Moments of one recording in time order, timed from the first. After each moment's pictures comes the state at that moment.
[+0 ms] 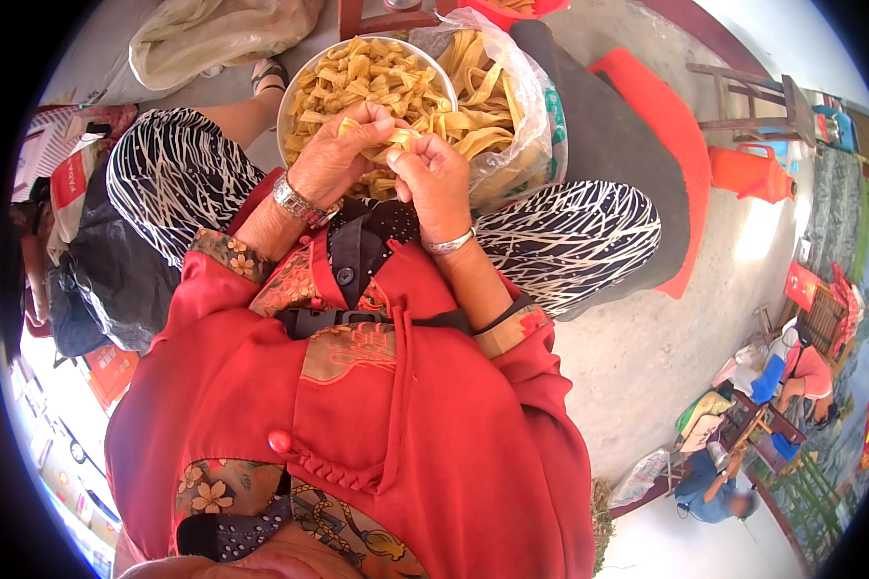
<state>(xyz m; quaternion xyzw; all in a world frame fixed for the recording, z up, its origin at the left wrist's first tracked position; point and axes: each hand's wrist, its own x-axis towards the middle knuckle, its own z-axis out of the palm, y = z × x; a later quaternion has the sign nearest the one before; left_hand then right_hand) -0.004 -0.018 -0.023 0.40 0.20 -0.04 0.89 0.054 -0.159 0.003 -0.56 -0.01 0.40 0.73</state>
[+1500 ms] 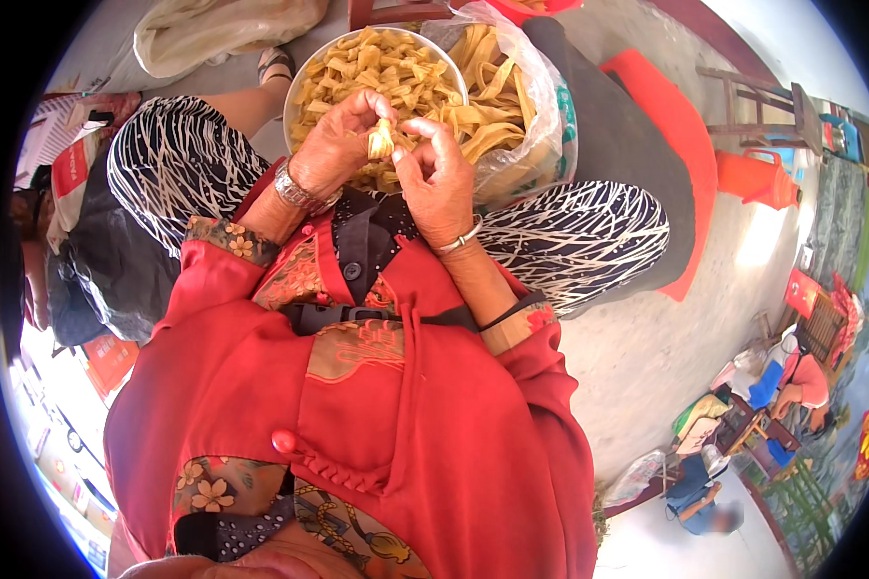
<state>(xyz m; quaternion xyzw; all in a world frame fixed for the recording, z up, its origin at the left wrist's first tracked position) -0.013 -0.010 -0.037 0.43 0.11 0.01 0.90 0.047 -0.162 -0.020 -0.72 -0.21 0.24 0.61</state>
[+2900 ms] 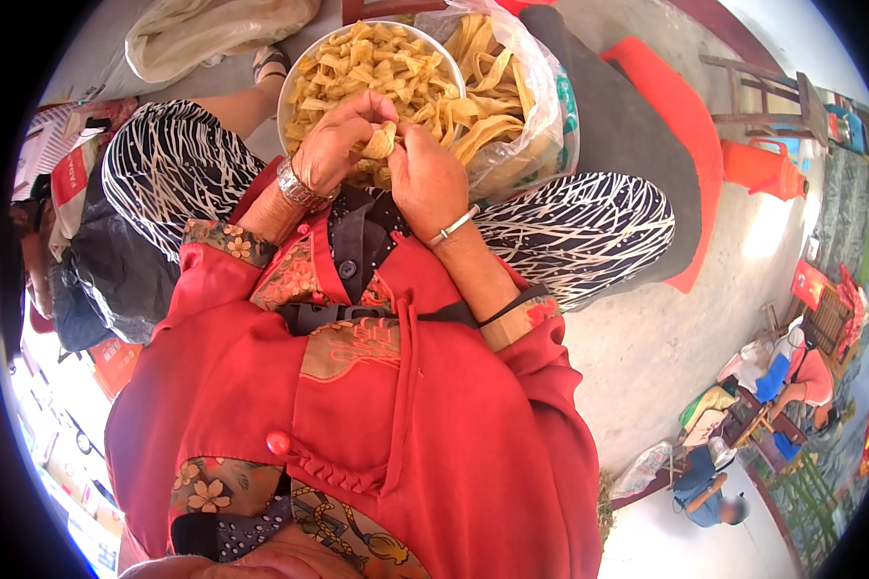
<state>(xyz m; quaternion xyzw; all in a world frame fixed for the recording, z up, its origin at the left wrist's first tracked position) -0.010 -0.004 -0.039 0.63 0.13 -0.02 0.76 0.052 -0.161 -0.026 -0.82 -0.36 0.15 0.42</state>
